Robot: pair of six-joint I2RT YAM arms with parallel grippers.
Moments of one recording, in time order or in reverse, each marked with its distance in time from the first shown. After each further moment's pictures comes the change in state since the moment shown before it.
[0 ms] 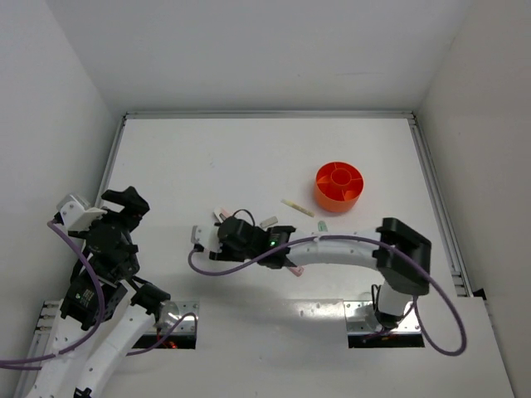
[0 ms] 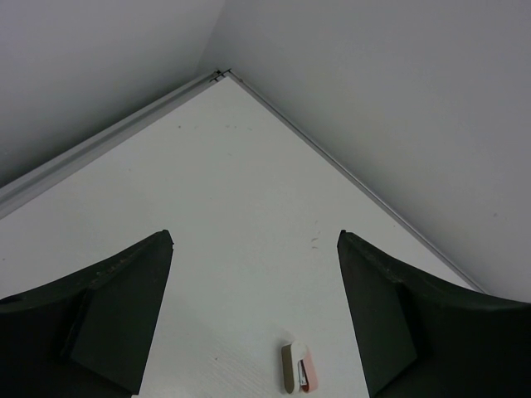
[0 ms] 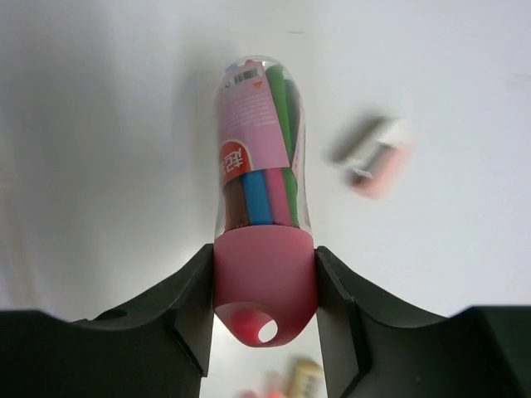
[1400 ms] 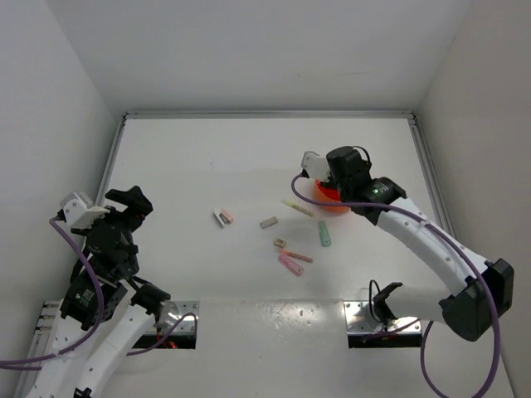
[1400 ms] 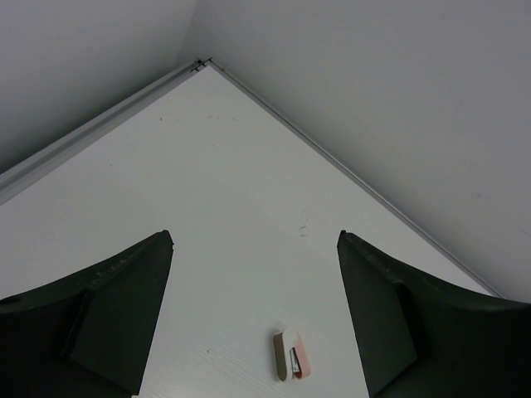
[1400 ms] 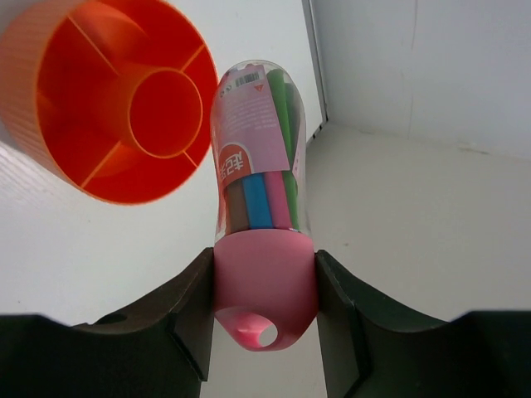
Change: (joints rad) left arm 0.000 0.000 0.000 0.004 0.061 0.006; right arm -0.659 -0.569 -0.104 -0.414 0.417 -0.574
